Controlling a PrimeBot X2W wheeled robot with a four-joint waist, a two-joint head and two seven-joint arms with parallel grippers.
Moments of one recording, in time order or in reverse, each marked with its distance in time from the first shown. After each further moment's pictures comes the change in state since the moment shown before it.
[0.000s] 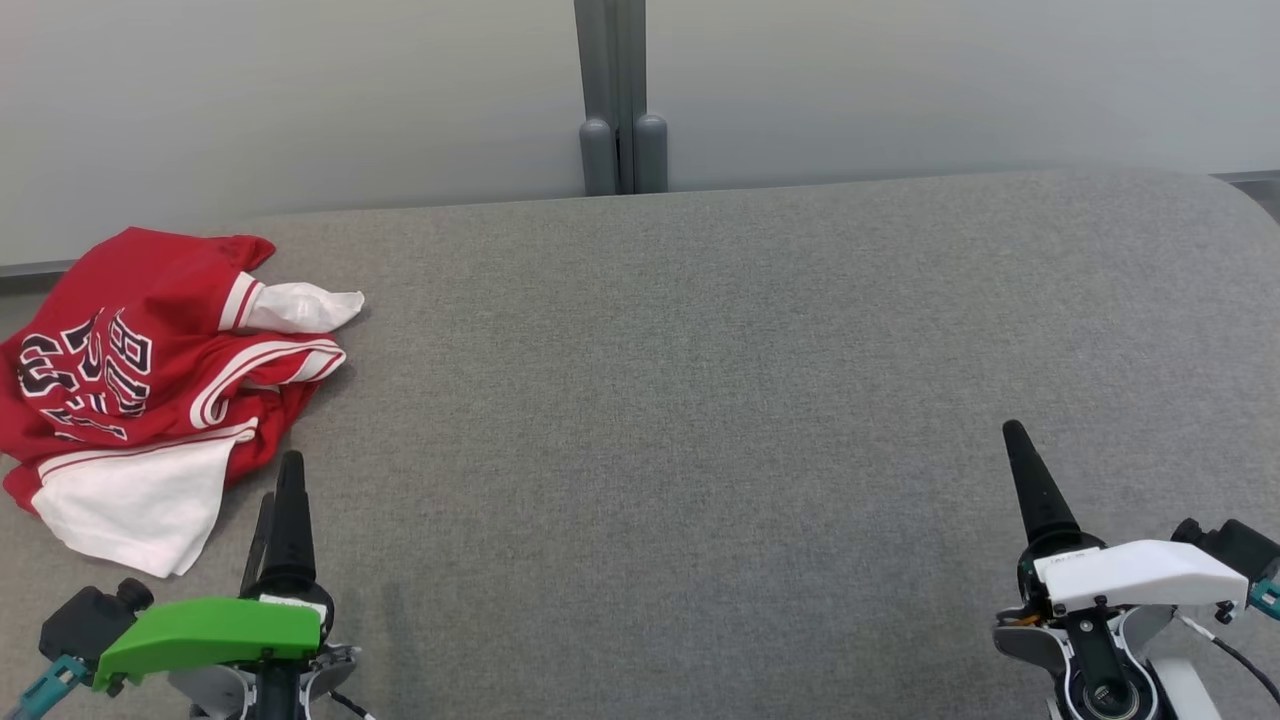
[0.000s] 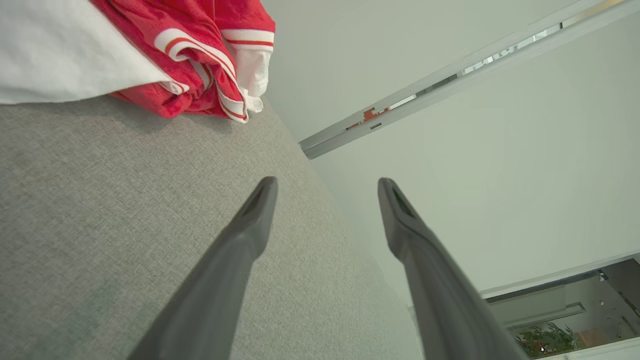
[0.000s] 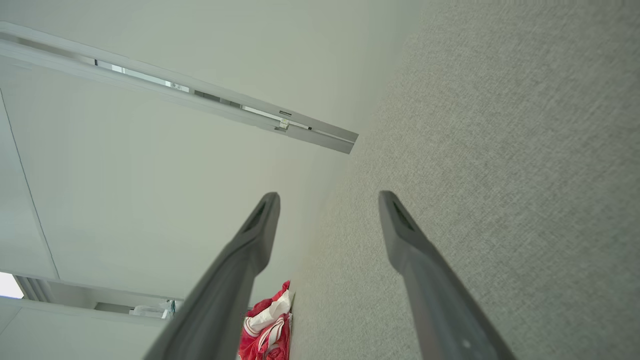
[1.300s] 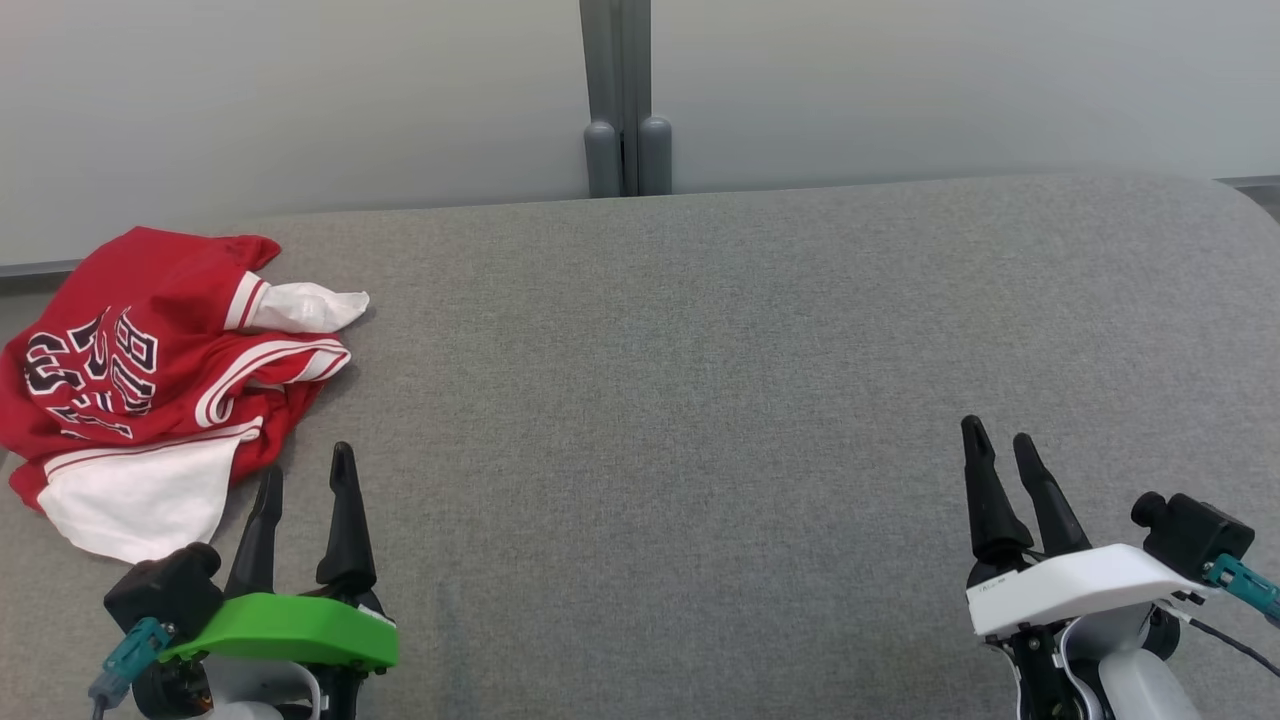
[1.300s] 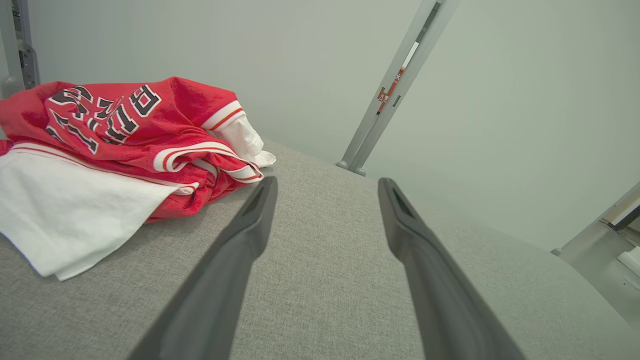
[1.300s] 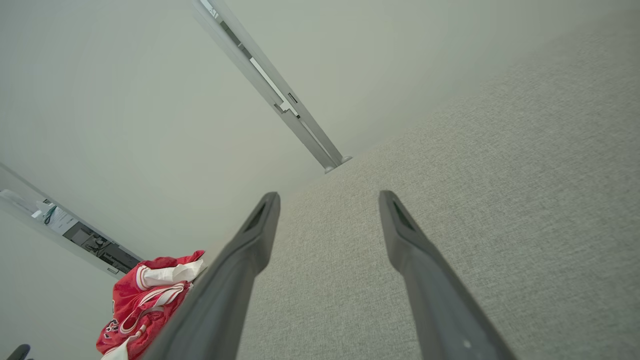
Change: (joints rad) left arm 0.010 0.006 -0.069 -0.032 0.632 0.033 -0.122; right arm 0.016 -0.003 0.070 -0.046 -0.566 0.000 -0.122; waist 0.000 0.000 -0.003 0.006
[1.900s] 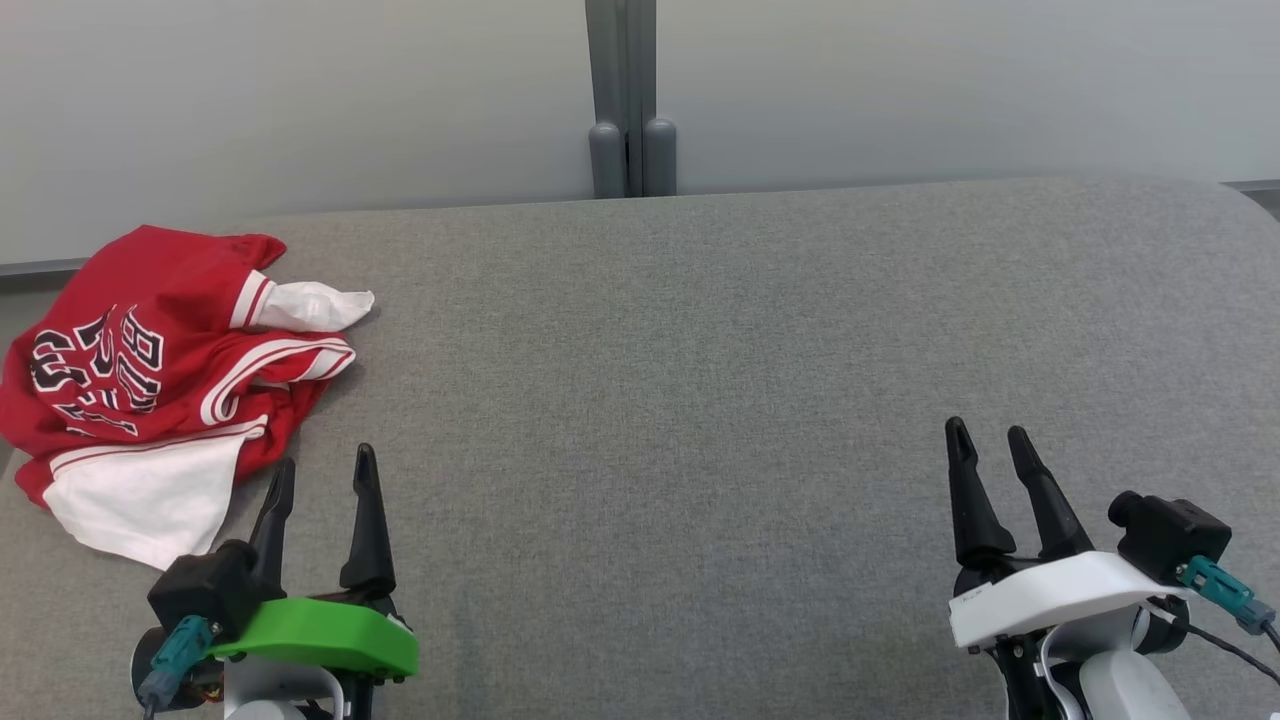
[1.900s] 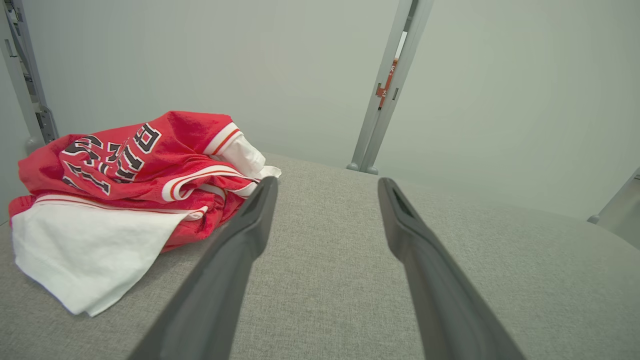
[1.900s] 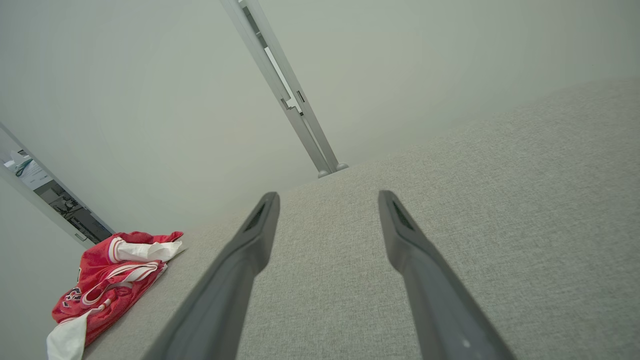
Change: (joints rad) left arm 0.000 0.001 -0.025 0.007 0.177 0.009 -0.043; right arm 0.003 -0.001 0.020 -0.001 -0.171 0.000 -0.044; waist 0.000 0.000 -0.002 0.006
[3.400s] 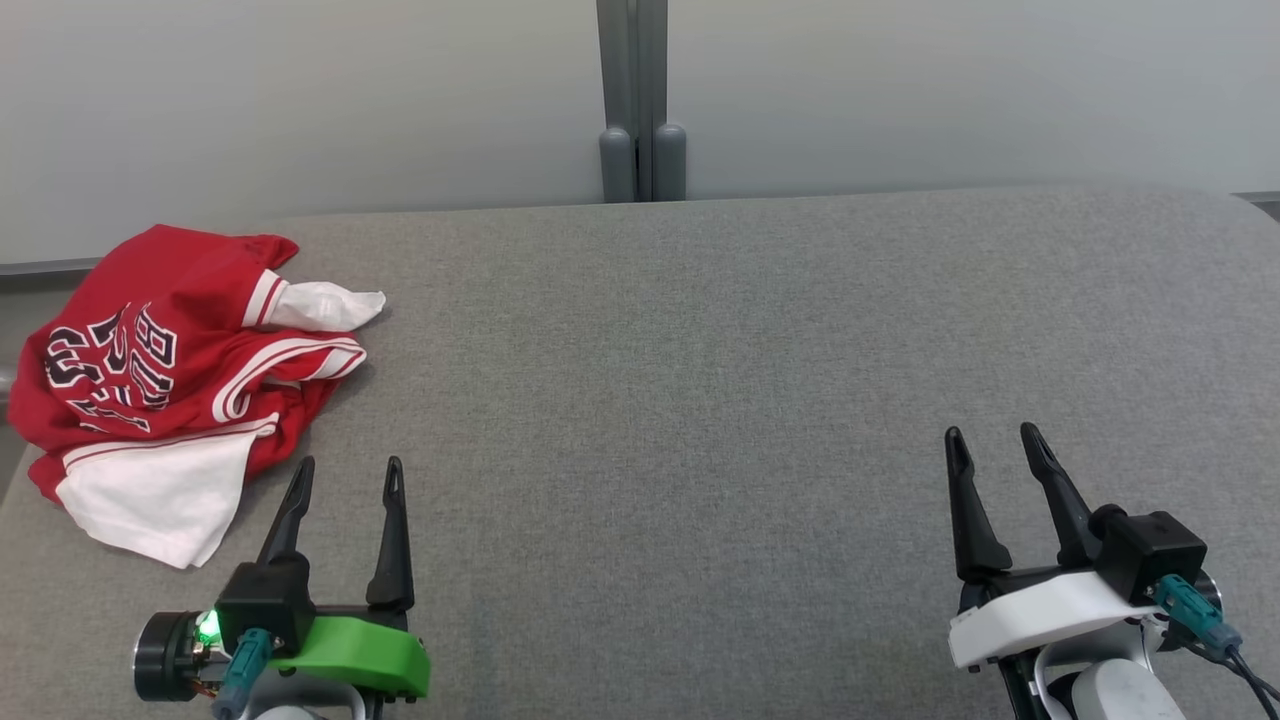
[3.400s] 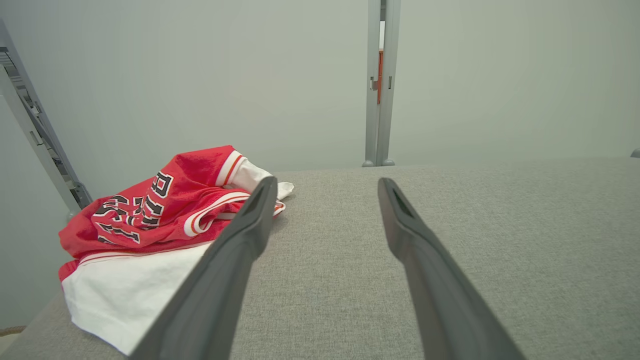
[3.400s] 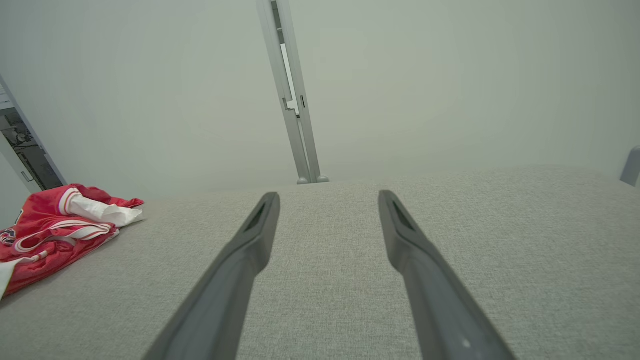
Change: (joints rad) left arm 0.002 0.002 -0.013 0.037 0.267 0.001 -0.075; right arm 0.013 -0.003 -0.020 0.011 -0.298 0.000 -0.076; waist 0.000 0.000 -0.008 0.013
